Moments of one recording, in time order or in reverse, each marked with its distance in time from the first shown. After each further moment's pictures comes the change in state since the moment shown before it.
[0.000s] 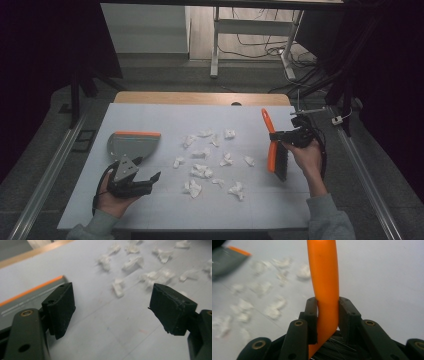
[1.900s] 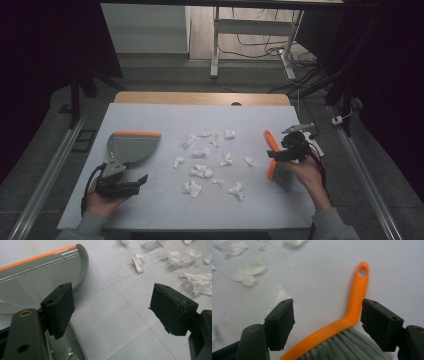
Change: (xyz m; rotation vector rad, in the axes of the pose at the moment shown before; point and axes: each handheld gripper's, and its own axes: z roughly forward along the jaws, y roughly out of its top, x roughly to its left) left arm 0.037 -0.035 -0.004 0.118 0.004 -0.120; right arm 0.014 -0.039 0.012 0.096 -0.221 -0.227
